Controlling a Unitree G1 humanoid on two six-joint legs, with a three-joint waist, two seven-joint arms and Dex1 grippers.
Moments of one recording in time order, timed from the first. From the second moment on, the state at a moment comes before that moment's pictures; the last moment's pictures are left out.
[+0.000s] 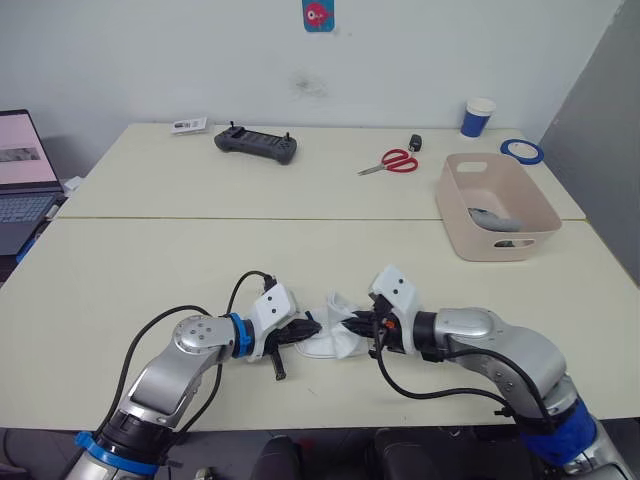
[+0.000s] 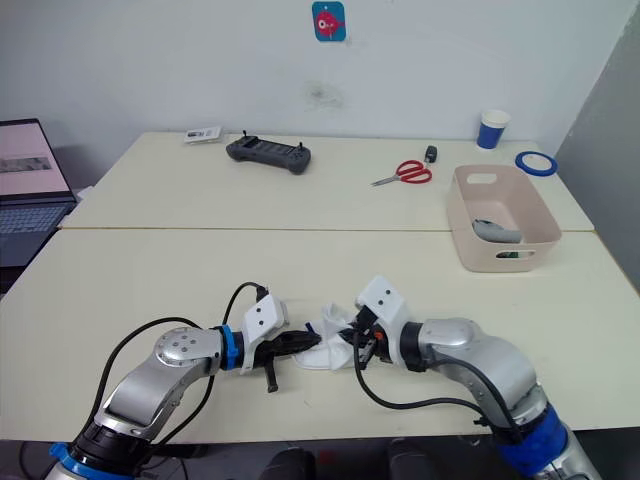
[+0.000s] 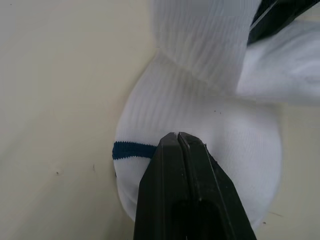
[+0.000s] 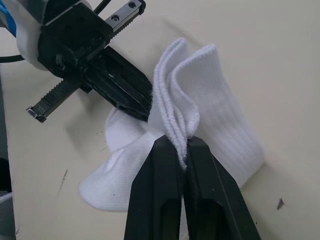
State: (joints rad) left arm -0.18 0.63 -0.21 -0.20 -0.22 0.40 -0.92; right arm -0.39 -0.40 0.34 -0.50 0.46 1.06 0.50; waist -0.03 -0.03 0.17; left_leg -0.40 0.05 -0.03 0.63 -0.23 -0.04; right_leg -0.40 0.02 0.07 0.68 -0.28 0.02
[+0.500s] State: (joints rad) left arm -0.11 0.66 -0.08 -0.24 -0.32 0.50 -0.91; right arm -0.41 -0.30 0.39 -0.40 0.42 1.02 0.51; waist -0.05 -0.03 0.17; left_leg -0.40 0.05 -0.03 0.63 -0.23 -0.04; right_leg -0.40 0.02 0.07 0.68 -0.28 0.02
